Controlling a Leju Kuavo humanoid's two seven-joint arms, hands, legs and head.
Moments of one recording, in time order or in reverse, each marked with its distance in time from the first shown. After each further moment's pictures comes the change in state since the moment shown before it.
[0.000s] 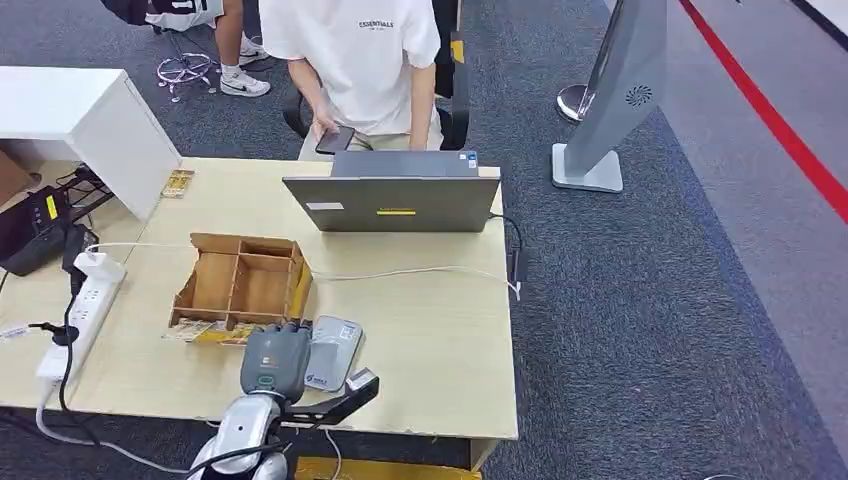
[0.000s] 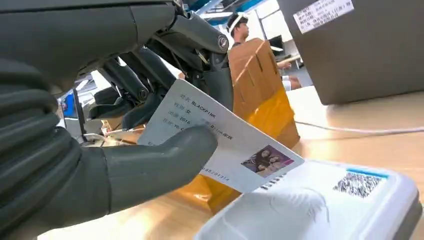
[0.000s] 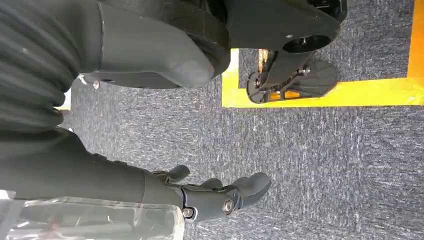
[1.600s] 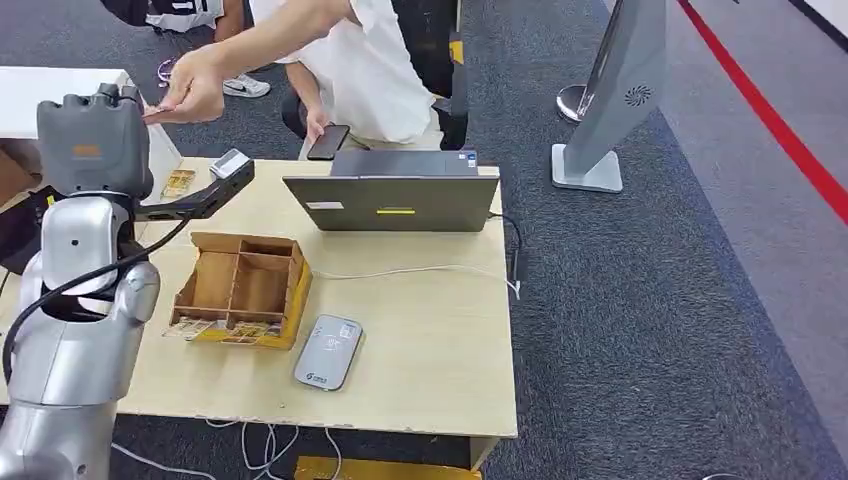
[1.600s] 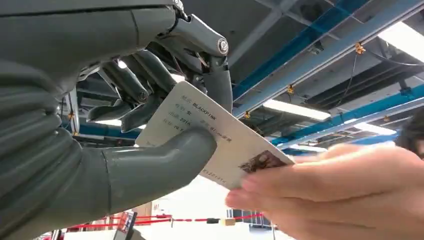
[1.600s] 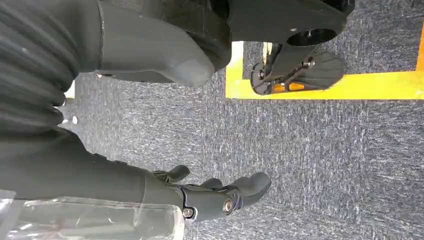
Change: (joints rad) left arm -0.590 0.233 0.108 -0.143 -0.033 -0.130 0.083; right arm -0.010 0.006 0.045 0.004 0.011 -0.035 0.047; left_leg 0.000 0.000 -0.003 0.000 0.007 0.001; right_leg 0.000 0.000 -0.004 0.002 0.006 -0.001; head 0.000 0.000
